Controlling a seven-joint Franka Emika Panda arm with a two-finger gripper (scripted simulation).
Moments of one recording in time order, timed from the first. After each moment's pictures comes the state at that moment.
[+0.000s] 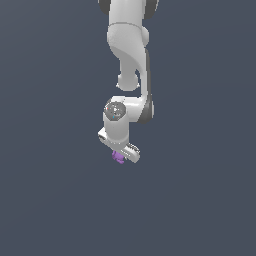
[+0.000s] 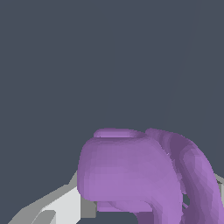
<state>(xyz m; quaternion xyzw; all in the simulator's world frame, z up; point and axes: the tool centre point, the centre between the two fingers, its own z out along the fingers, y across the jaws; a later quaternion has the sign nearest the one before) 0.009 -0.040 0.040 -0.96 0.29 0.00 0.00</state>
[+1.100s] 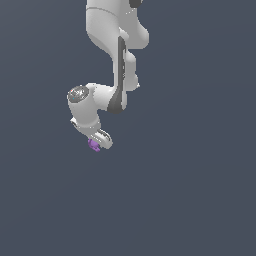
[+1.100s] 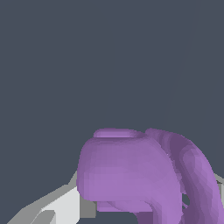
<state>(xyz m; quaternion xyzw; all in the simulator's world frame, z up) -0.043 -0.159 0.065 -0.96 0.29 0.00 0.00</state>
